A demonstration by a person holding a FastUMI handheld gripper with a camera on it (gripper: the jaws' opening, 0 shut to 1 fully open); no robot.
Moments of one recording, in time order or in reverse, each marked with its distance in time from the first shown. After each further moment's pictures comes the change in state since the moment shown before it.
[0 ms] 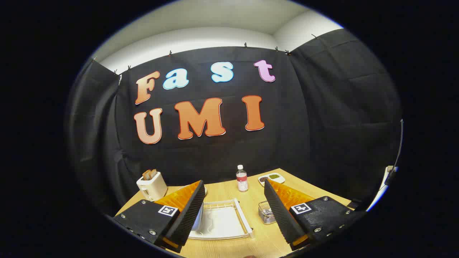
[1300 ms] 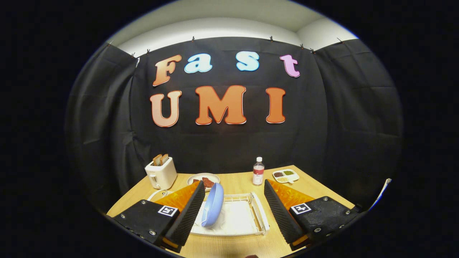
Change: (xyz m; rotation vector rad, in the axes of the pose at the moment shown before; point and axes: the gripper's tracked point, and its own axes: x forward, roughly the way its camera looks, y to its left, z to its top) arm 0.019 0.074 -0.035 -0.101 0.126 0.101
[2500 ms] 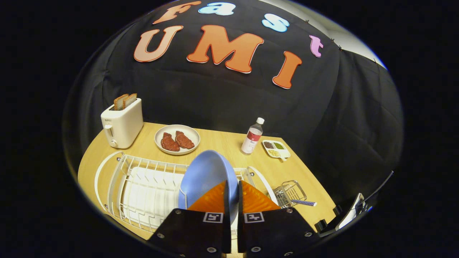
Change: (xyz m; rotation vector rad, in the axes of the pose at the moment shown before) arm 0.114 0.019 -0.093 -0.266 0.359 -0.267
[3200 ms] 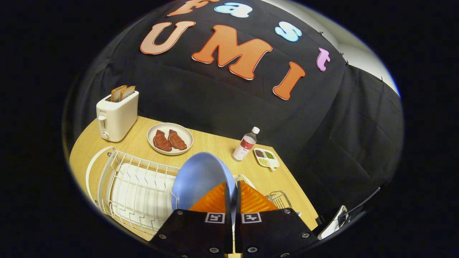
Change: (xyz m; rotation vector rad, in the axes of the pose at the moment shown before) arm -0.002 0.001 0.022 -0.126 -0.025 -0.062
